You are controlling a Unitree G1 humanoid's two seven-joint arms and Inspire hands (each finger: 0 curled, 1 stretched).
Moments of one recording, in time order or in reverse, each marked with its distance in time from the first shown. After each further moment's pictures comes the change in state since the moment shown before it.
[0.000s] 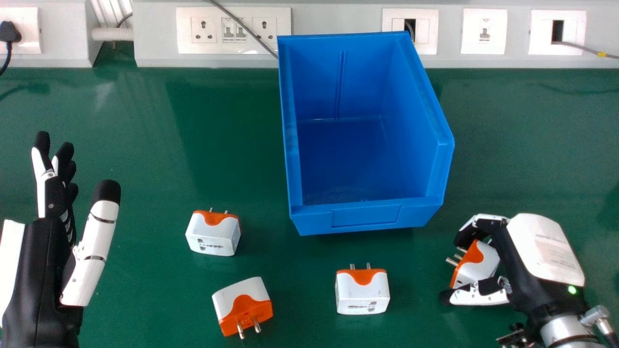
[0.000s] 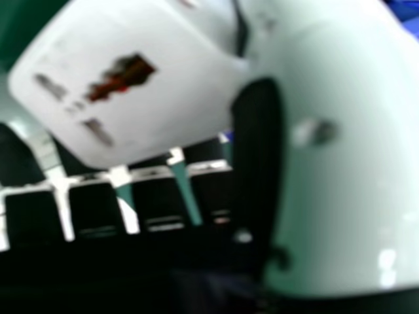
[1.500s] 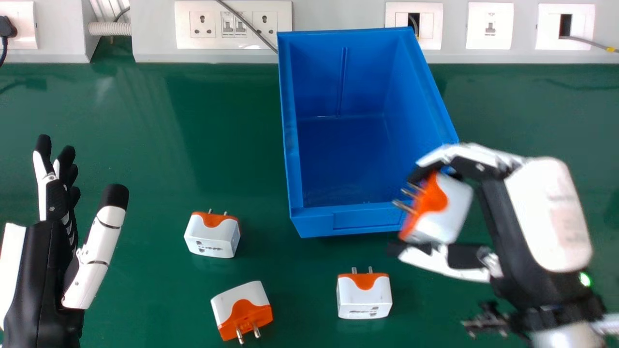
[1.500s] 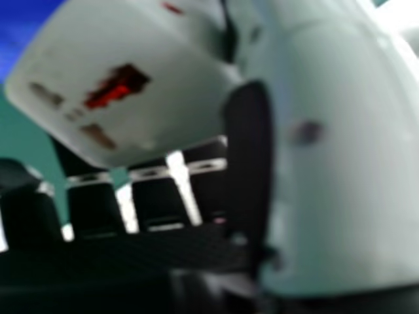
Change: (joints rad) left arm 0.012 -0.009 -0.001 -0.007 -0.009 0.008 0.000; right arm 0.307 0.150 -0.135 -0.975 -0.114 0.008 0.135
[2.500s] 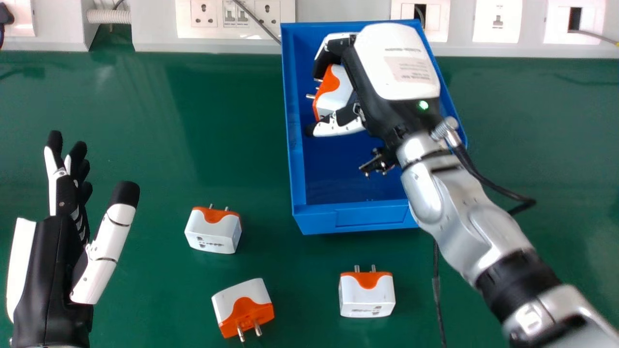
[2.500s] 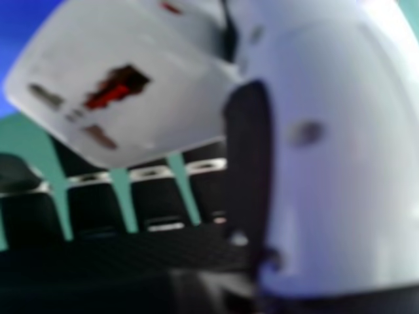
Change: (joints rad) left arm -0.017 -0.001 -0.018 0.007 -0.022 0.003 -0.016; right arm -1.005 0.208 0.211 1.092 -0.106 0.233 -0.033
